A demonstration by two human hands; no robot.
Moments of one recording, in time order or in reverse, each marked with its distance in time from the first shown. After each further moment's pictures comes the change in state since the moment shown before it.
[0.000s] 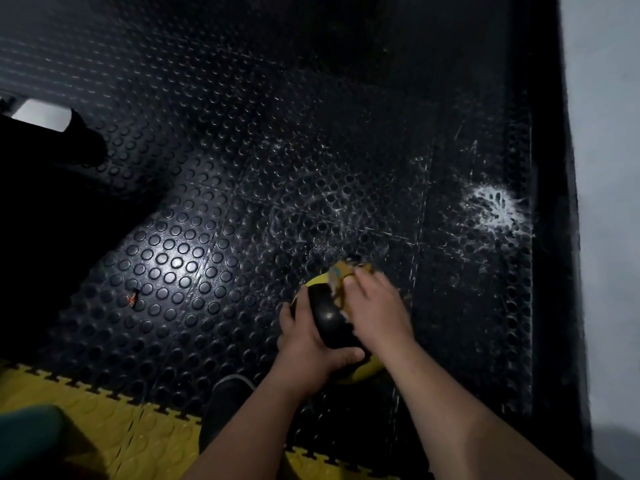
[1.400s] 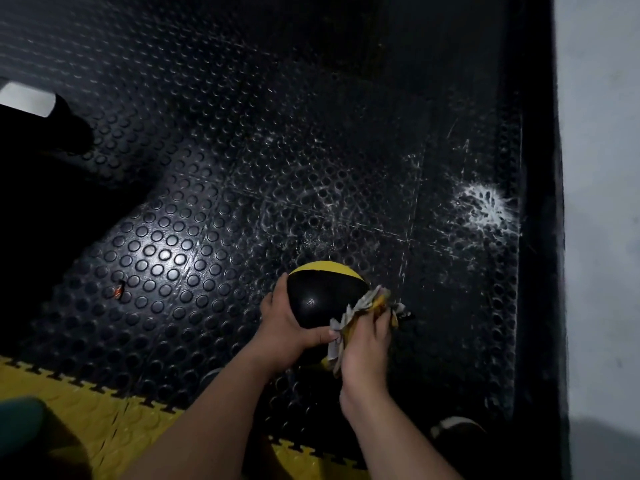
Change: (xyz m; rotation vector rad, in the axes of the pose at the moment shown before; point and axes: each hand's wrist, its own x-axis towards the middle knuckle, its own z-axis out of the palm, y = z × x) left_hand 0.006 0.016 -0.022 -0.092 -0.021 -0.028; right_hand -0.046 0.016 0.057 0.867 0.322 0.417
